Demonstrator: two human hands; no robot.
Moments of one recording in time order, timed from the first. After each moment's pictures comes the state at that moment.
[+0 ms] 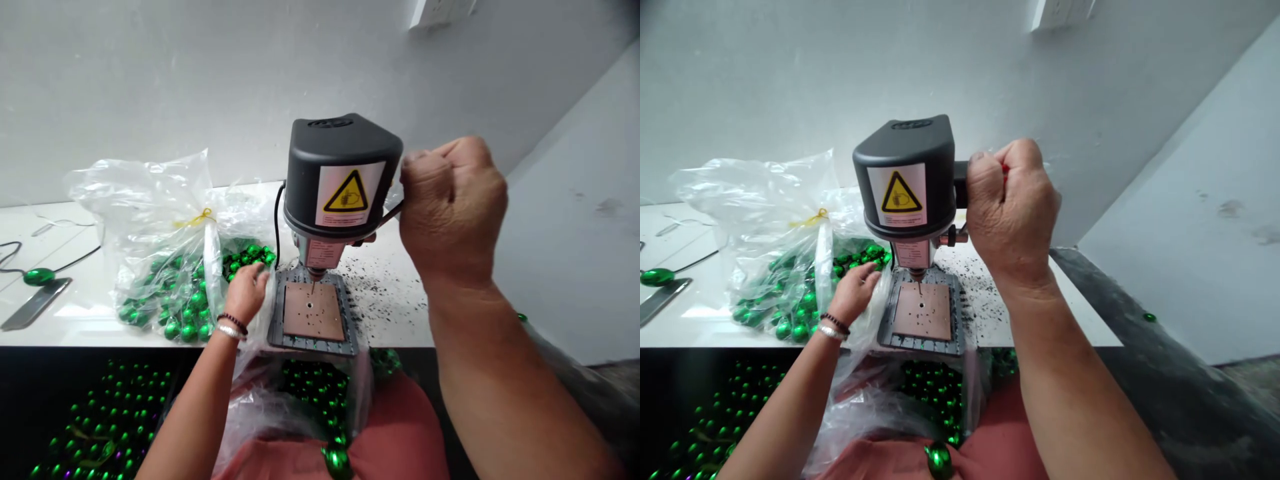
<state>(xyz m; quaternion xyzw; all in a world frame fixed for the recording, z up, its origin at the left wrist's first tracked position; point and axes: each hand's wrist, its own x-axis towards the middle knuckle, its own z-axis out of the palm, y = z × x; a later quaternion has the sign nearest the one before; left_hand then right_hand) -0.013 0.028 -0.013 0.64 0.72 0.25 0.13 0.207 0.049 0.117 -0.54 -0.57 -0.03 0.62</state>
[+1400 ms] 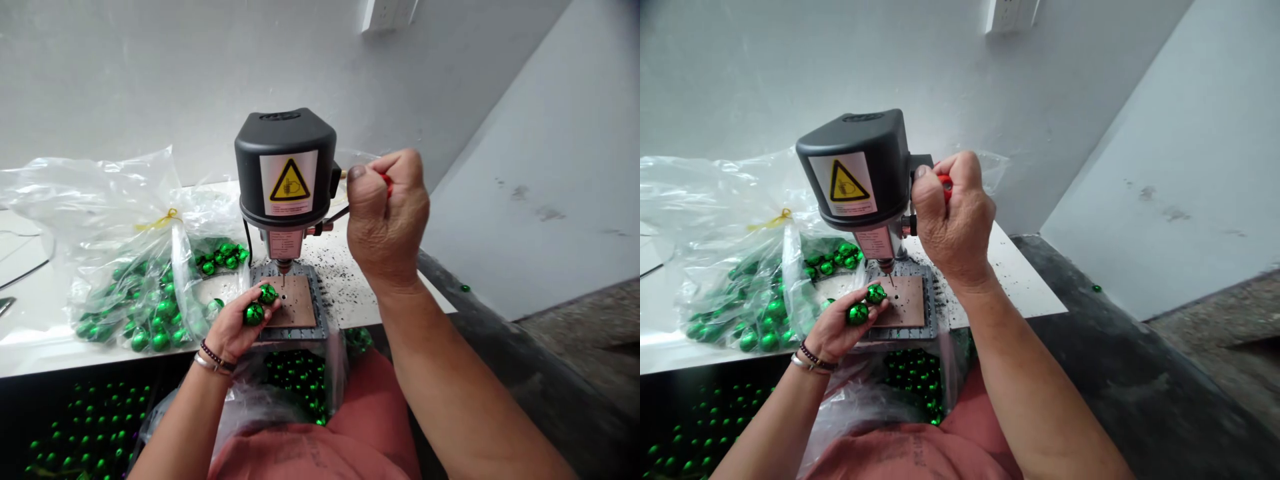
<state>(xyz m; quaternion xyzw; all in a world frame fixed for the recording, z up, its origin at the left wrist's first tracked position) 0.030 -0.010 -0.020 0.17 0.44 0.51 0.72 0.209 0.037 0.097 -0.44 -0.59 -0.07 0.67</state>
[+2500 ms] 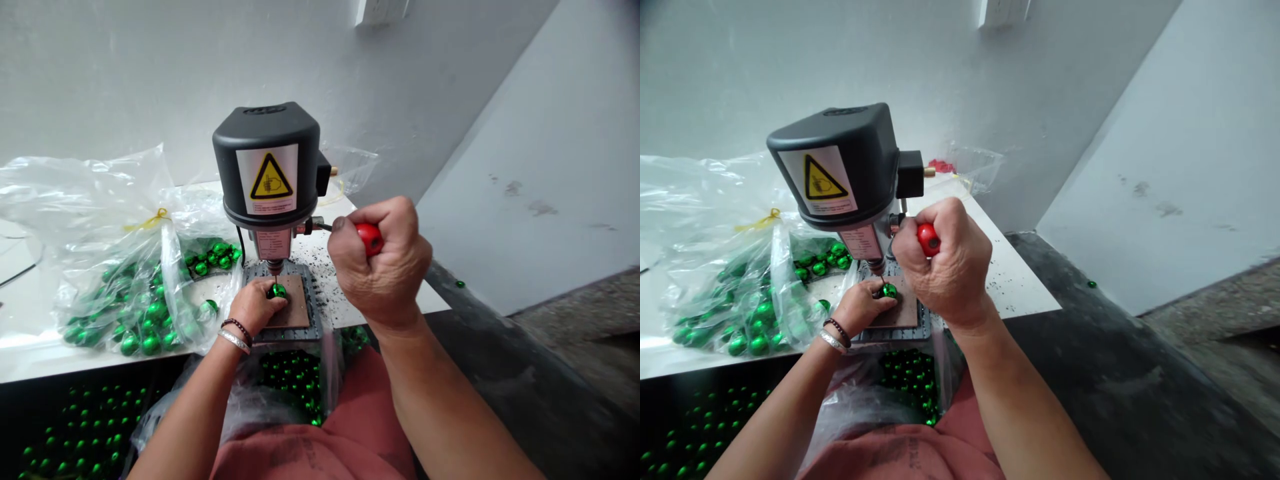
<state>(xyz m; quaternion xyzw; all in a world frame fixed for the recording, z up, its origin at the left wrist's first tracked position) 0.053 0.021 -0.027 0.72 0.64 0.16 0.21 0.219 0.007 0.069 -0.43 -0.63 -0.18 0.62</state>
